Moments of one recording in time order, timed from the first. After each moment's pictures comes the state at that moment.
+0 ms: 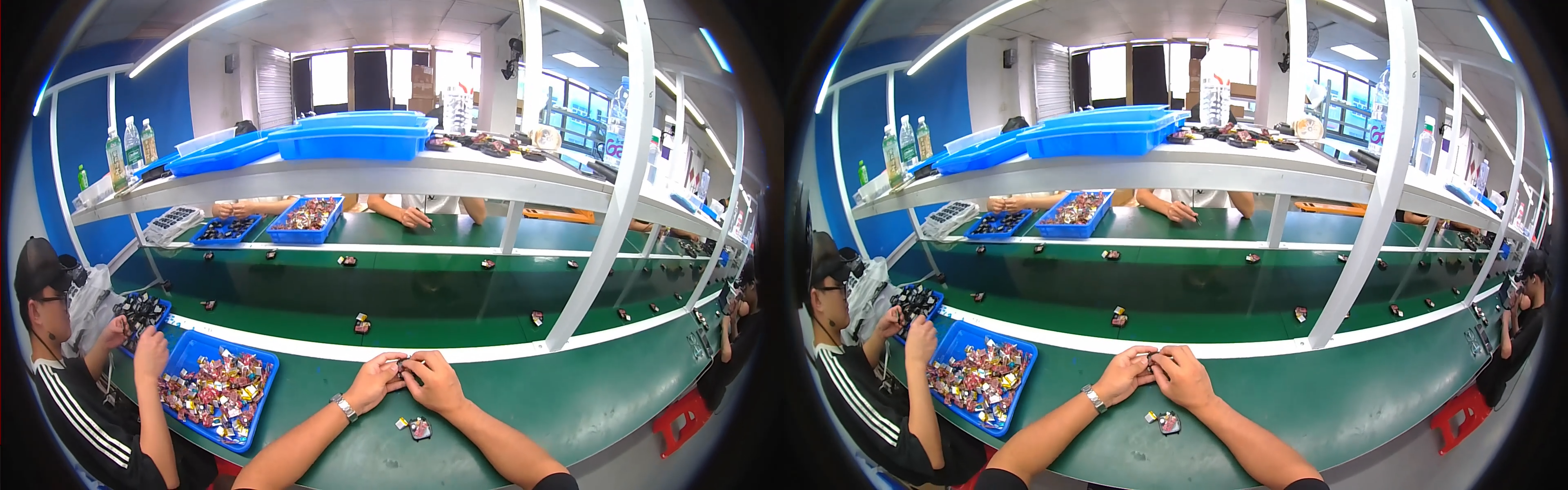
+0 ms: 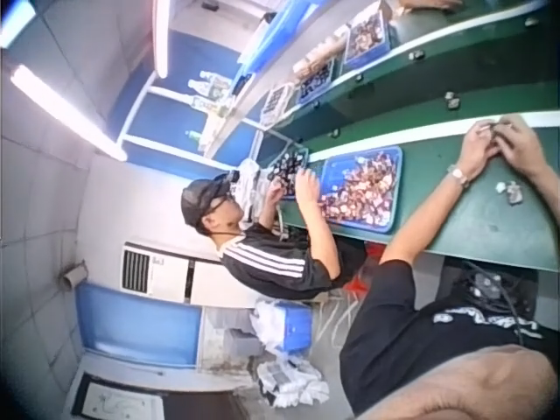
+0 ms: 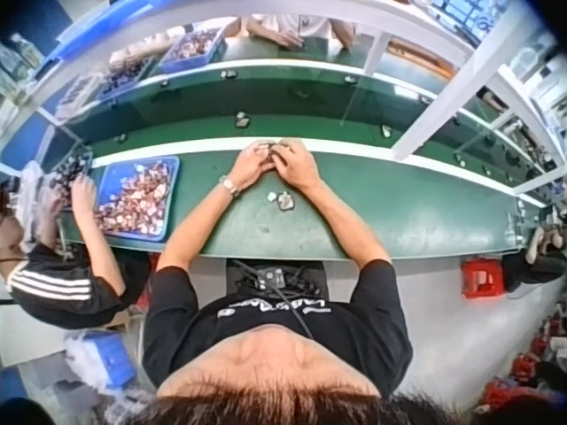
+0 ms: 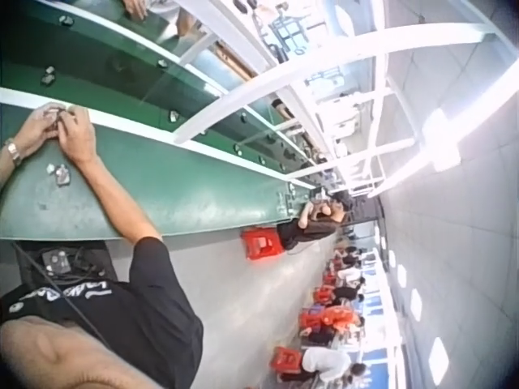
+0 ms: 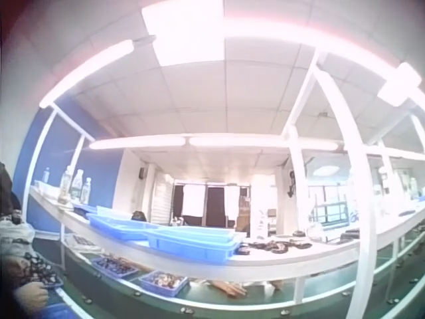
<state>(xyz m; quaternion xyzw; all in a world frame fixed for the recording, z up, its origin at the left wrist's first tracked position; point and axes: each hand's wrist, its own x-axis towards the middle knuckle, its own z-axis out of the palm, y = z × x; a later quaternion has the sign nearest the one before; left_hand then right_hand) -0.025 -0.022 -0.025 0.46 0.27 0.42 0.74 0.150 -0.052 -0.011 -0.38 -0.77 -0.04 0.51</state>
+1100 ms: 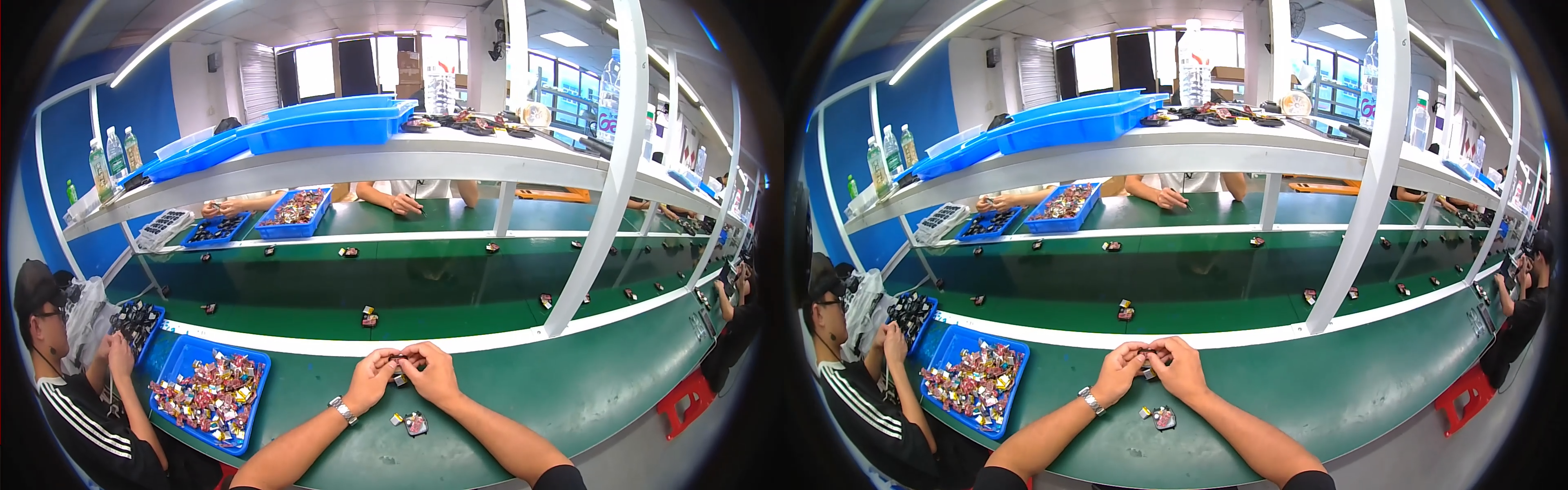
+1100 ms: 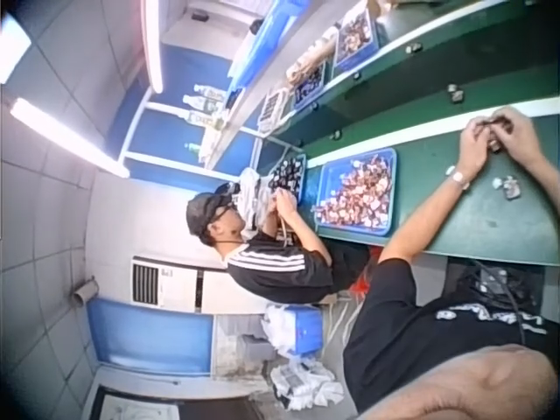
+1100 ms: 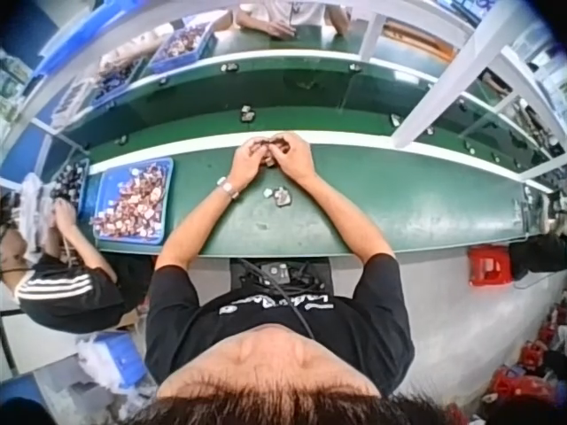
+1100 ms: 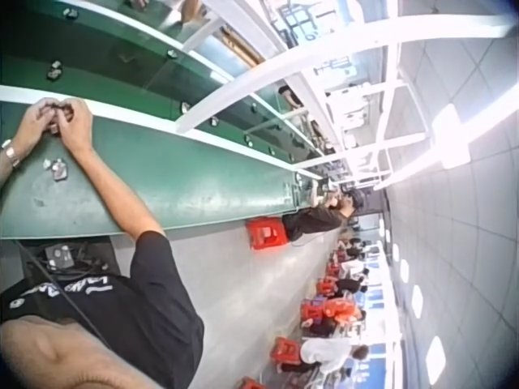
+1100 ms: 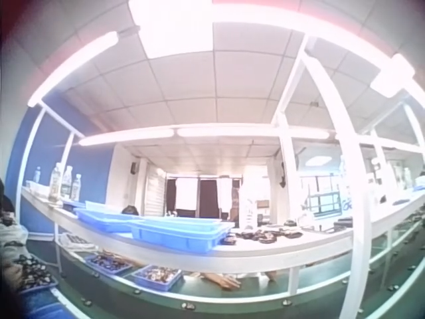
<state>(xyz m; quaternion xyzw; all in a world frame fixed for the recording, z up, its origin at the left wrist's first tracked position) -0.010 -0.029 -0.029 0.58 0.34 0.46 0.58 0.150 -0.046 -0.015 -0.45 -0.65 0.24 0.57</state>
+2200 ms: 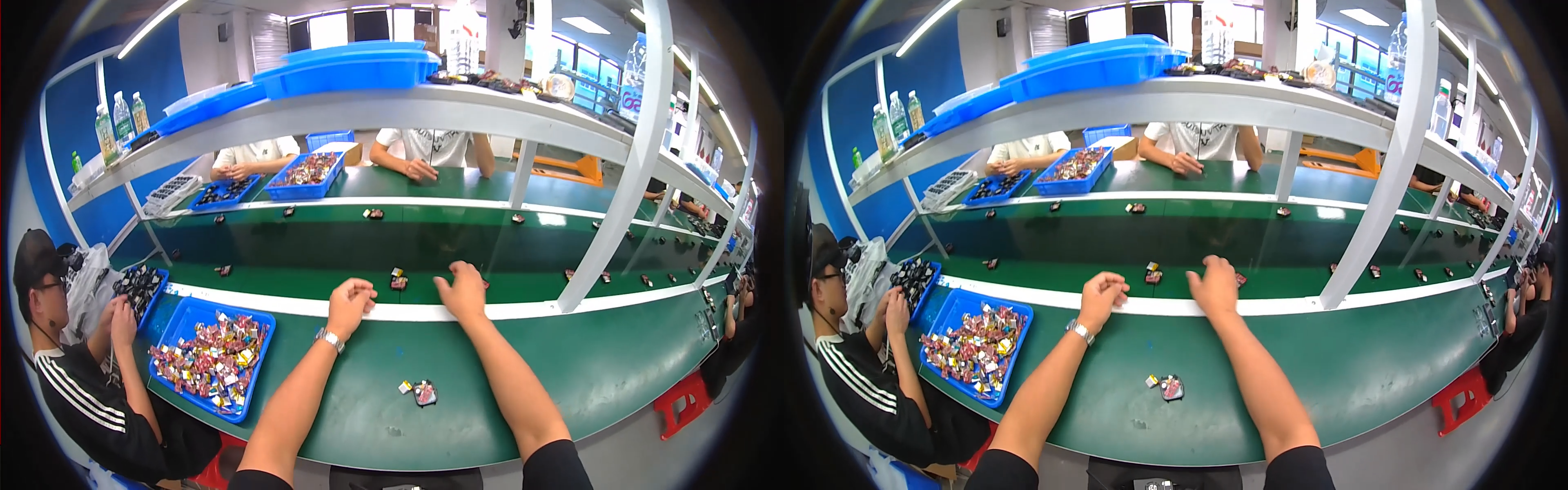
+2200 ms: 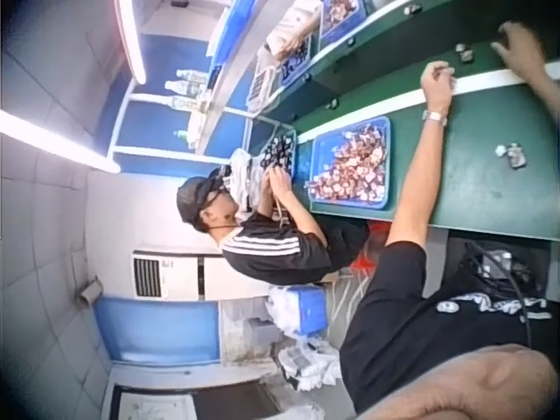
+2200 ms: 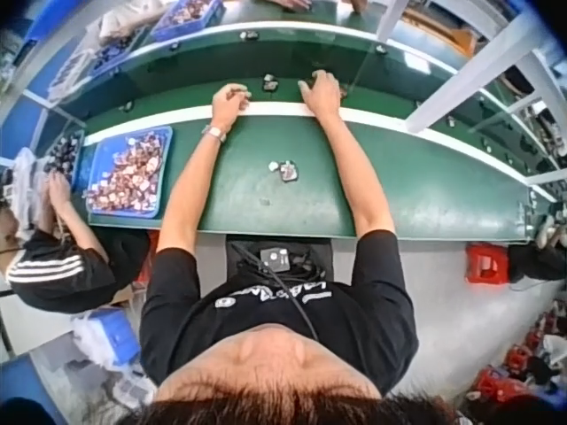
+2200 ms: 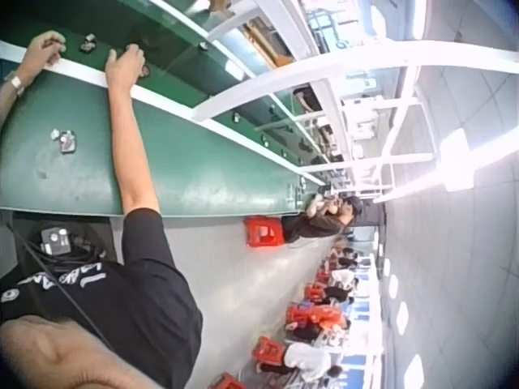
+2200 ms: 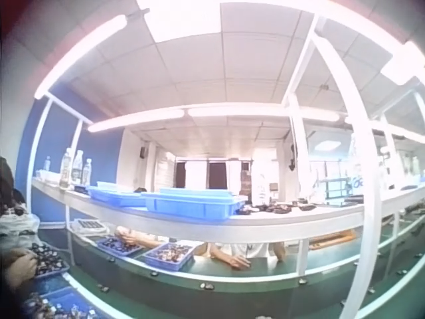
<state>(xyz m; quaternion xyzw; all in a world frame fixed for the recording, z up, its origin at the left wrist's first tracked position) -0.064 0.046 -0.025 0.57 0.44 0.54 0.44 0.193 0.049 -0.015 -0.61 -0.64 -0.01 0.46</state>
